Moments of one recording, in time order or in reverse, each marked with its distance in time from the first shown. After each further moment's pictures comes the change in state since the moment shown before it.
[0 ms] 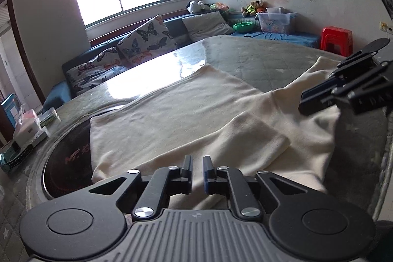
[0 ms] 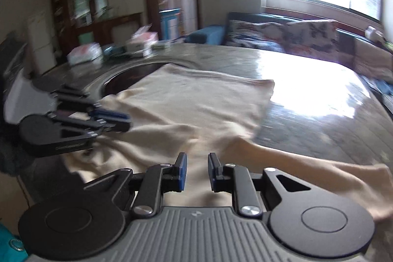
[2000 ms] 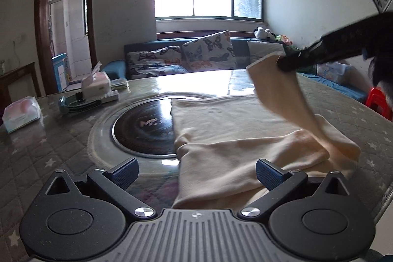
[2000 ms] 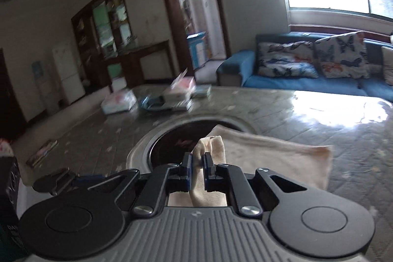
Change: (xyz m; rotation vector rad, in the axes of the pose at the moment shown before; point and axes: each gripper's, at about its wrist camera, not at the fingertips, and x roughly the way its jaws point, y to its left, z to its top) left arm -0.087 0.067 -0.052 -0.352 -0.075 0.208; right arm 0.030 0.077 0.113 -0.010 -0.065 0.222
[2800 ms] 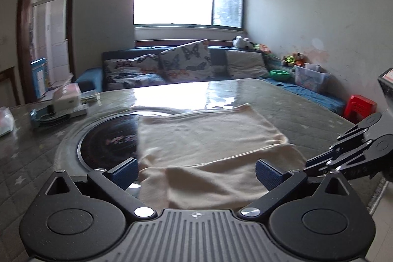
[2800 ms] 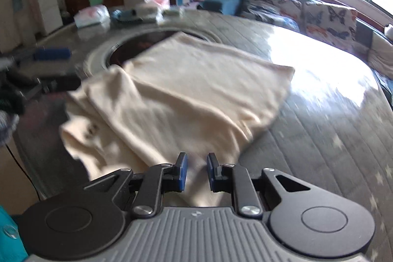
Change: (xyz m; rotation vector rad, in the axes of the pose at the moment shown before) left arm 0.014 -0.043 0.026 0.034 -0.048 -0.144; right arm -0.021 -0.048 -0.097 -0.097 0.289 -0.170
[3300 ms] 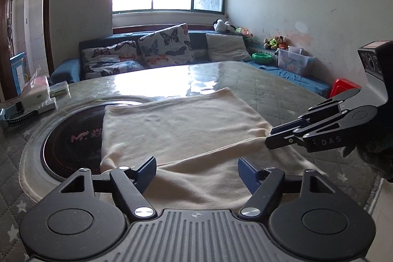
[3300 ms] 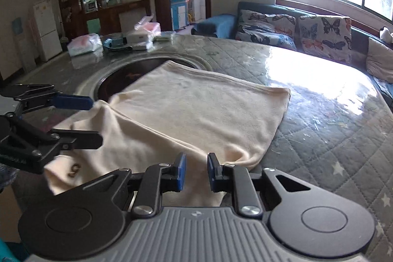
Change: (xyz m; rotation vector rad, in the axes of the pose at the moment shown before) left arm 0.048 -0.006 -0.001 0.013 0.103 -0.058; right arm 0.021 -0.024 0.023 0.052 -0.116 0.009
